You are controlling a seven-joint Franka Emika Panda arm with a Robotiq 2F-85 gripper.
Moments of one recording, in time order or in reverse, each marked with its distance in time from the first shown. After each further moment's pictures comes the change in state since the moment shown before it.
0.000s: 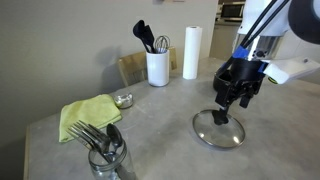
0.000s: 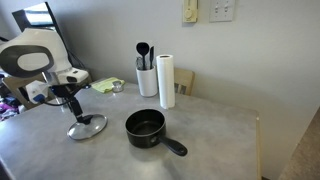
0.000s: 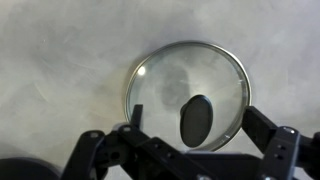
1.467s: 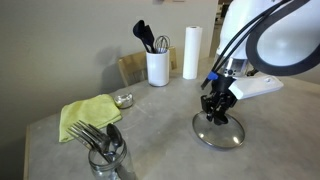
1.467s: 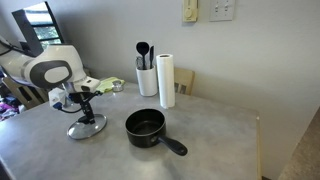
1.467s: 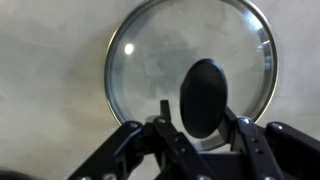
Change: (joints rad) arm 0.047 0.217 -0.057 0.147 -0.006 0.094 0.108
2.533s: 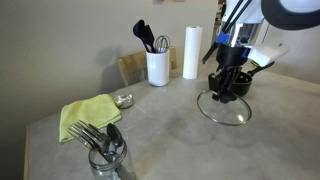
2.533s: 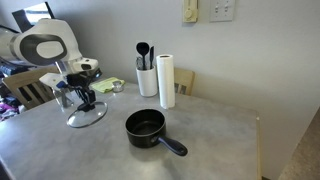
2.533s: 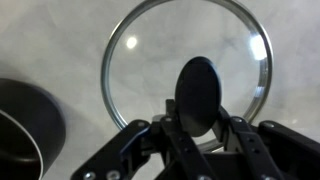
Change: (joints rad) arm -0.024 -0.171 -0.006 0.002 -0.083 -0.157 -0.238
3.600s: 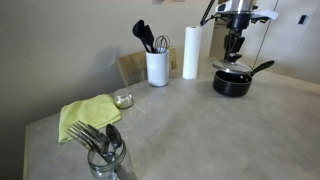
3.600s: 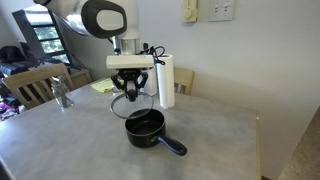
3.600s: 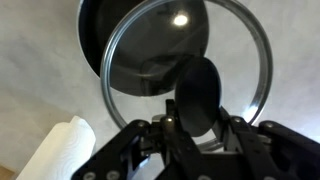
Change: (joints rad) arm -0.584 0.164 0.225 0.442 0.015 -0.388 -1.217
